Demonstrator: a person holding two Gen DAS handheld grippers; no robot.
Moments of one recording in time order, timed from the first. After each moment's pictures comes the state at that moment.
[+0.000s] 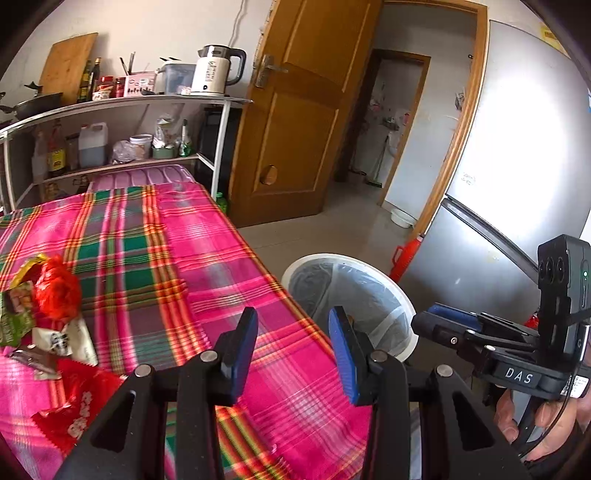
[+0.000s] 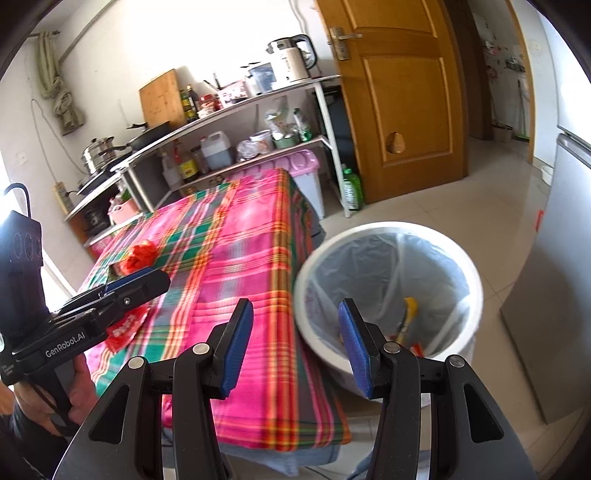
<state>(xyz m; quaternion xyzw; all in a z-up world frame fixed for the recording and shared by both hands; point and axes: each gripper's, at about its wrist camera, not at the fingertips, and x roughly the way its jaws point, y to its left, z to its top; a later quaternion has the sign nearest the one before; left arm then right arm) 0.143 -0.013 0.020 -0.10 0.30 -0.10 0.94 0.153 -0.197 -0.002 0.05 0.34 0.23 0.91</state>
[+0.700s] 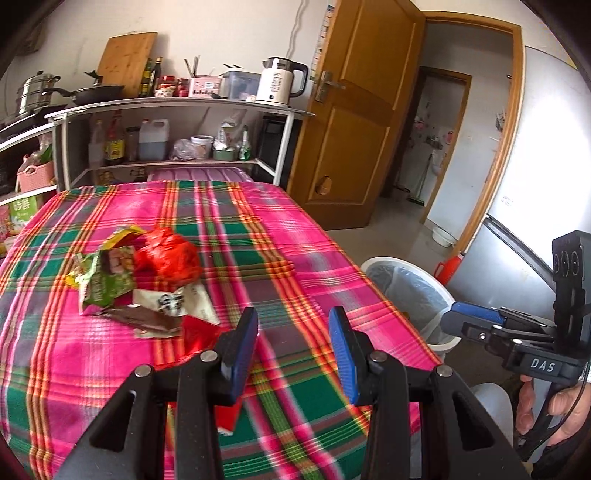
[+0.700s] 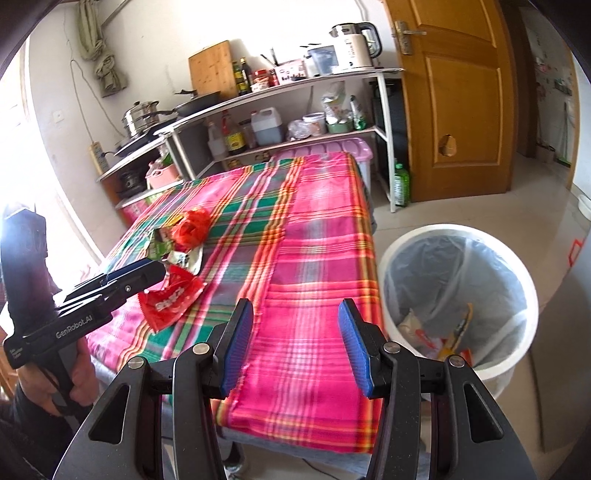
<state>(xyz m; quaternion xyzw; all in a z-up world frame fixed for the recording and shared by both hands) 0.086 0.069 0.007 -0.12 0.29 -0.01 0.95 0.137 -0.125 -0.005 0.00 0.36 0.31 0.88</state>
